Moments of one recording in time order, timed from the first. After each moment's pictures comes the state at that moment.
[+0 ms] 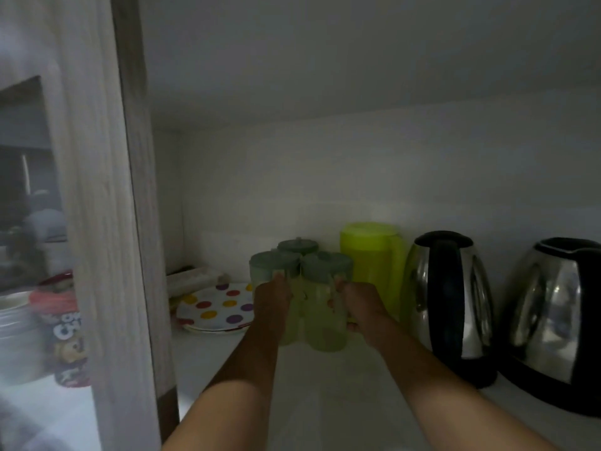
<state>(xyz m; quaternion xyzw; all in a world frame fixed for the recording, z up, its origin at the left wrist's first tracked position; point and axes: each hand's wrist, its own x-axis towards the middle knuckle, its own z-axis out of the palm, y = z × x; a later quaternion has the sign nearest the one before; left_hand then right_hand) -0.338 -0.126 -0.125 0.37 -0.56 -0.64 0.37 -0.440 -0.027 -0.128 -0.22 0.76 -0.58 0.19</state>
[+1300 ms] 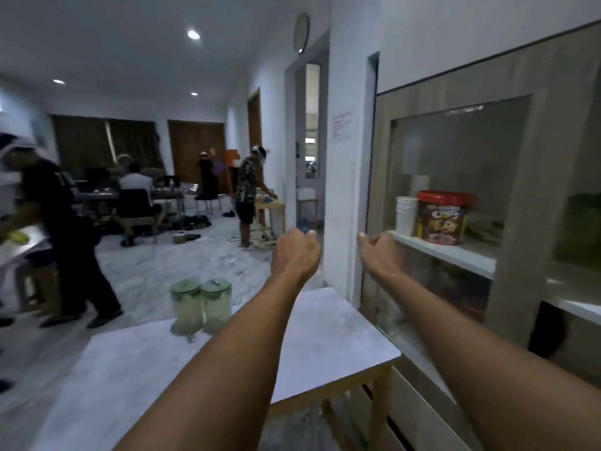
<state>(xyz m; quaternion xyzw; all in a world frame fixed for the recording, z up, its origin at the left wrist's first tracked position) 0.357 0.083 -0.150 0.65 -0.60 -0.16 0.44 0.208 0.078 -0.159 -0.53 0.68 -0.47 0.18</state>
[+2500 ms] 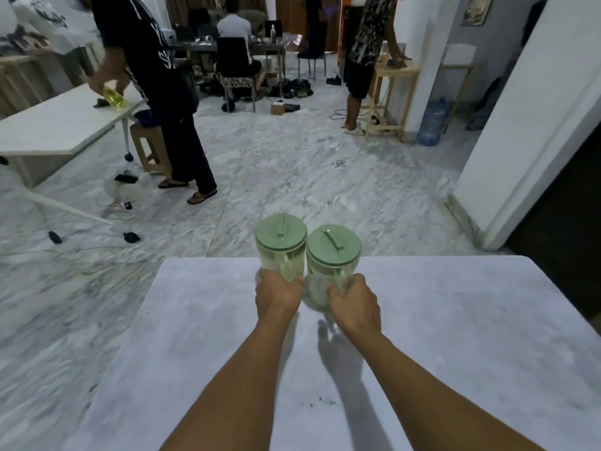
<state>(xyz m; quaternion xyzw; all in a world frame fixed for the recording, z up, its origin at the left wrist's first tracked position) 0.679 -0.254 -0.432 0.85 -0.24 -0.31 0.34 0.556 -0.277 -0.441 -0.63 0.67 -0.19 0.35</state>
